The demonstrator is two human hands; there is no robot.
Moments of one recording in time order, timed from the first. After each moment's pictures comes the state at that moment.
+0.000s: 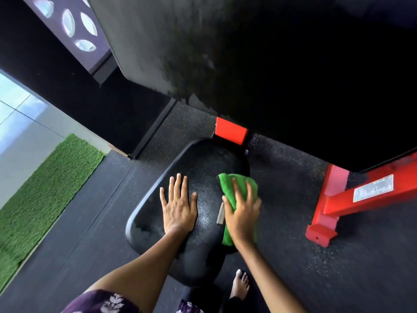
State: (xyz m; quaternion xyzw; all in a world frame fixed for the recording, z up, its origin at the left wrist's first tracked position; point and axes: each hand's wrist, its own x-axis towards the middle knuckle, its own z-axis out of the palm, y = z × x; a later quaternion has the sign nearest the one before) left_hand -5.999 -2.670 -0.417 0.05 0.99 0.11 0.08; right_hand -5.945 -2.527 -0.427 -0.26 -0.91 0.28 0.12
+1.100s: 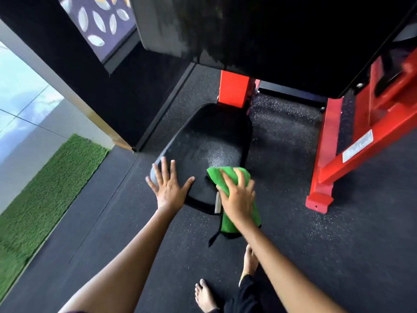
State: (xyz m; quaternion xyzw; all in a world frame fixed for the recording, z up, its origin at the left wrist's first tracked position) left_hand -5.921 -2.770 -0.404 0.06 0.98 0.15 0.13; right_hand -5.836 -2.614 -0.421 -0.21 -0.94 0.24 0.11
